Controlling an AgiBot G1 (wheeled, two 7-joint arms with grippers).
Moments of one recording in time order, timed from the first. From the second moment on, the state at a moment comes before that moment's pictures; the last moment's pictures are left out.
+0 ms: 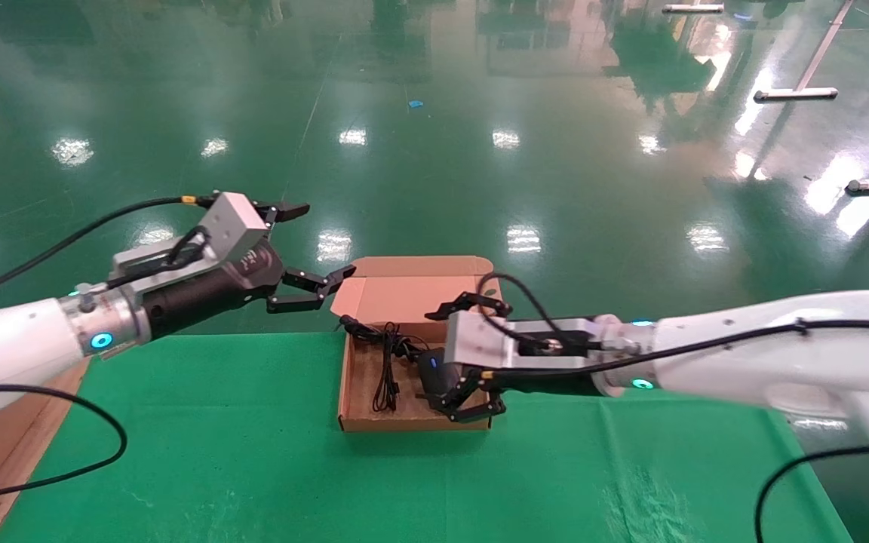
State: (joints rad) left arm -1.48 1.03 0.55 -0.46 0.95 0.99 0.50; right arm 1.51 -1.15 -0.78 0.75 -1.33 -1.02 -0.28
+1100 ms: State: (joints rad) left arm -1.16 0.70 0.34 -1.10 0.78 1.39 -0.04; right arm 1.17 -0.73 -0.39 1.17 -0.86 -1.39 0.08
